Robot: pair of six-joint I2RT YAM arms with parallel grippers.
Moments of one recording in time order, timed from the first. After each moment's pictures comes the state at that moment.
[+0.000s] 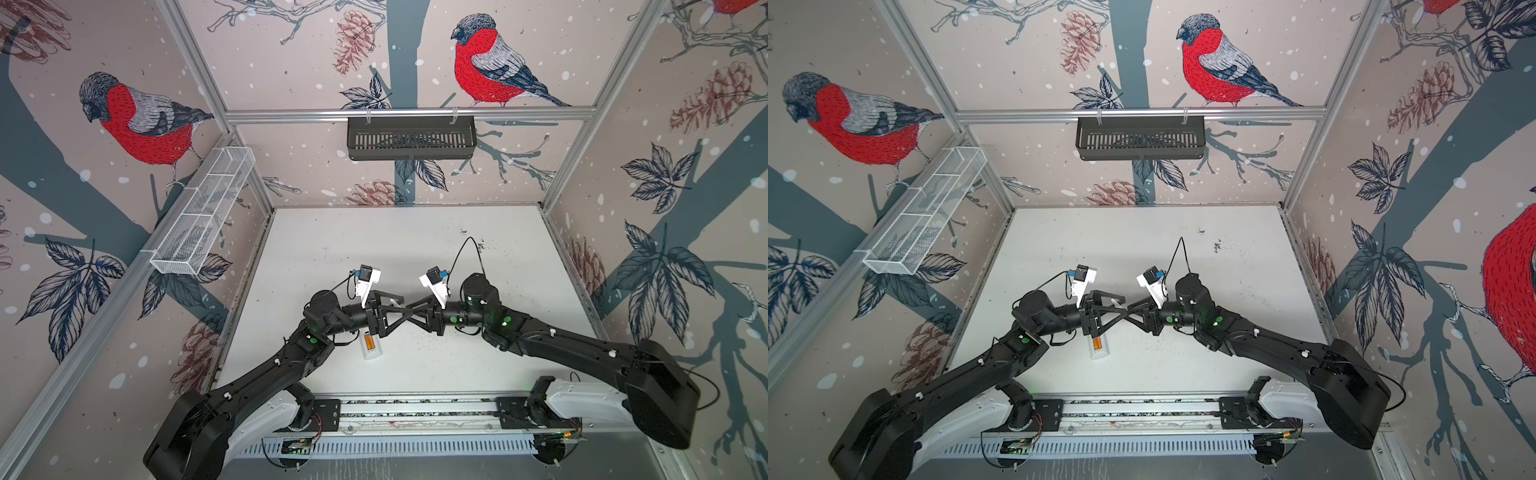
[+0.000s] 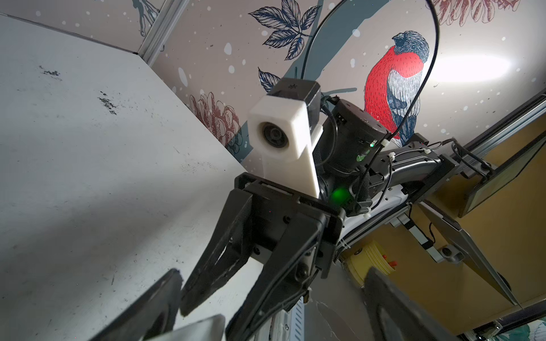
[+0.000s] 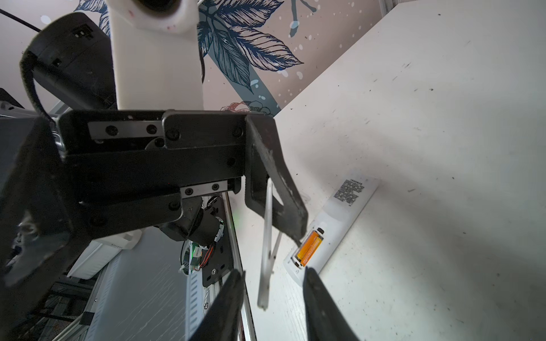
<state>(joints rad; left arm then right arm) -0.59 0.97 0.36 0.64 0.78 -0.76 0.85 1.23 0.61 0.32 -0.58 0.42</state>
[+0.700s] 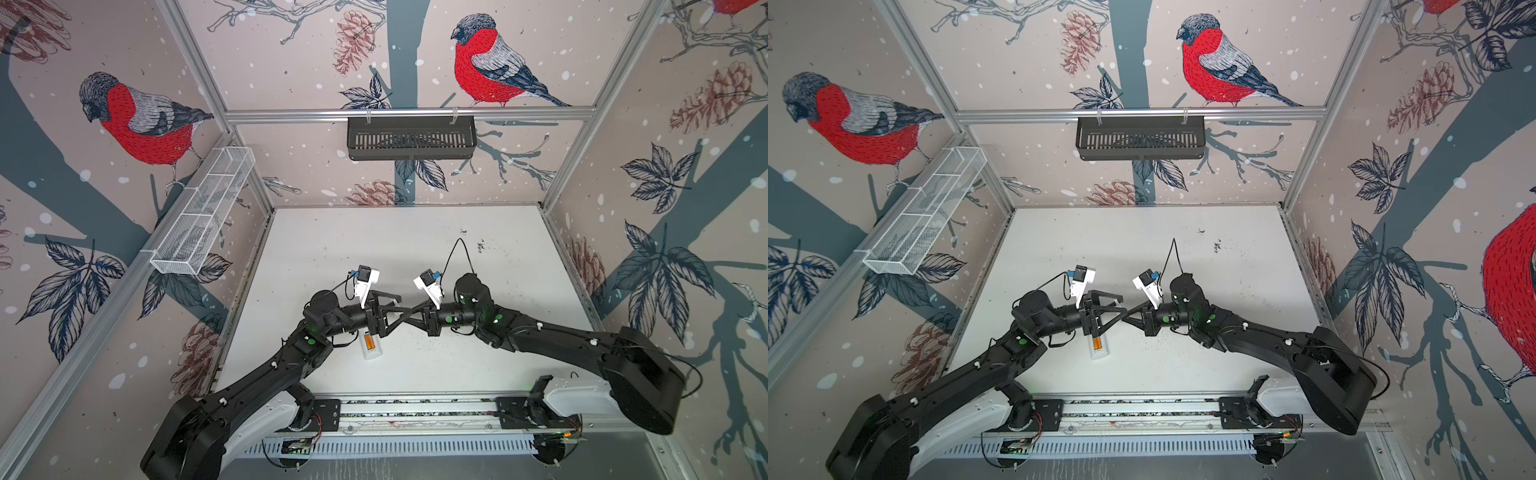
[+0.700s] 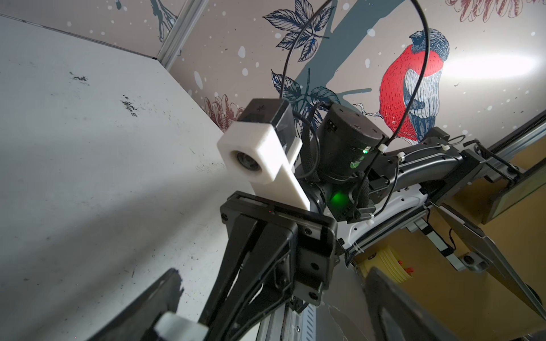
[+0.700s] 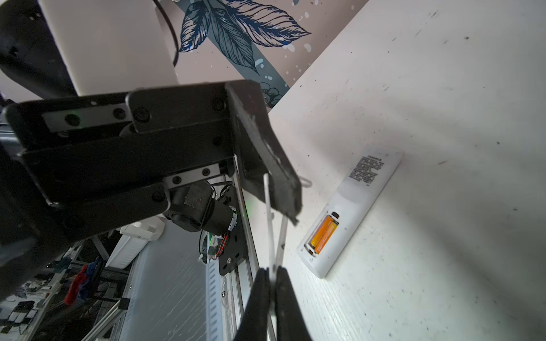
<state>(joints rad) -0.60 0.94 0.37 0.55 0.73 -0.71 0.84 1.31 0.59 0.36 -0.66 0.51</state>
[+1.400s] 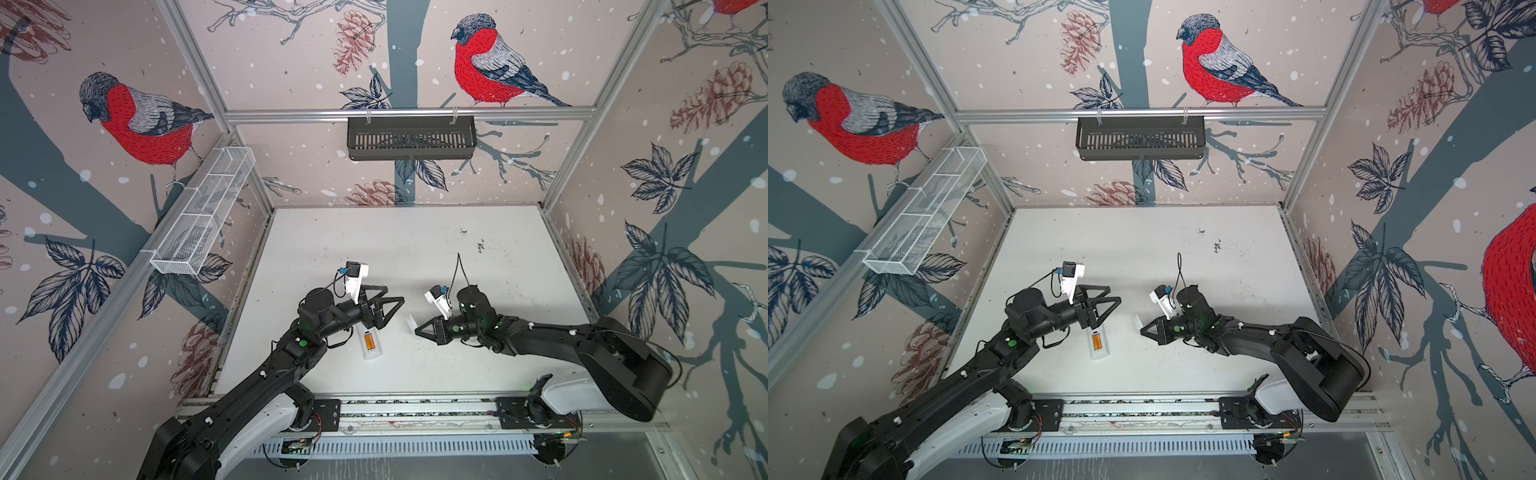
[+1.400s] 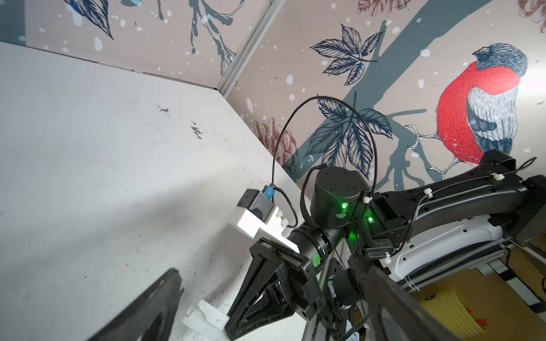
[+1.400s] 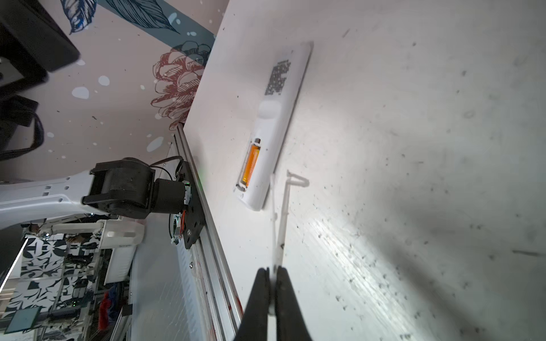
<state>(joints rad) -0.56 0.82 0.41 0.31 0.54 -0.60 0.75 1.43 0.44 0.35 -0.68 0.58</state>
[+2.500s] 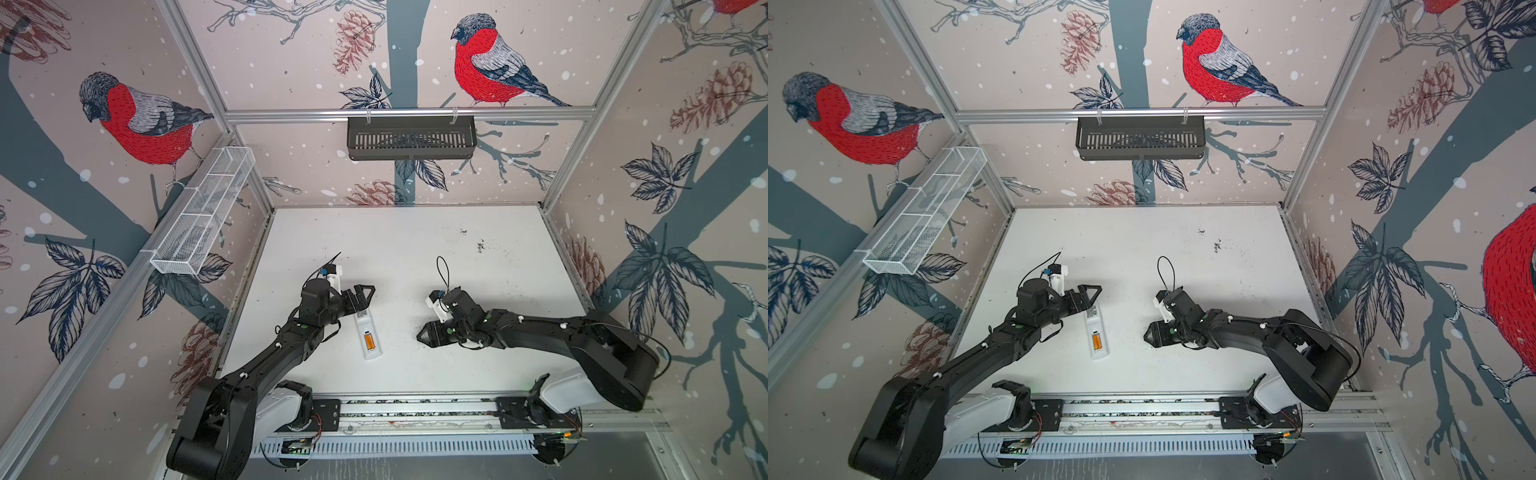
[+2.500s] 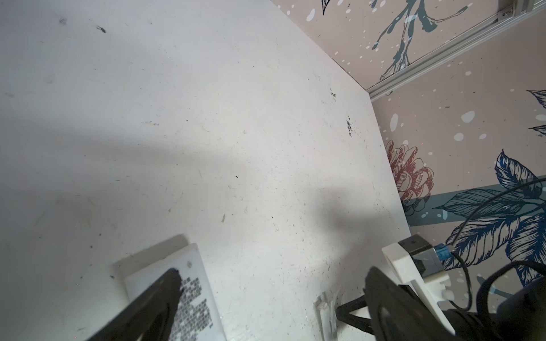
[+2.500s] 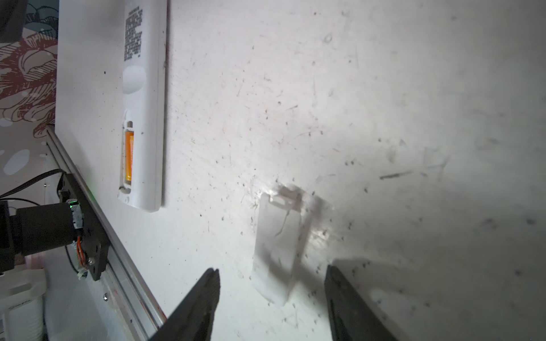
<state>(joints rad) -0.28 1.13 0.37 0.24 0.40 -0.66 0.83 1.48 0.58 -0.03 -0.36 0.57</state>
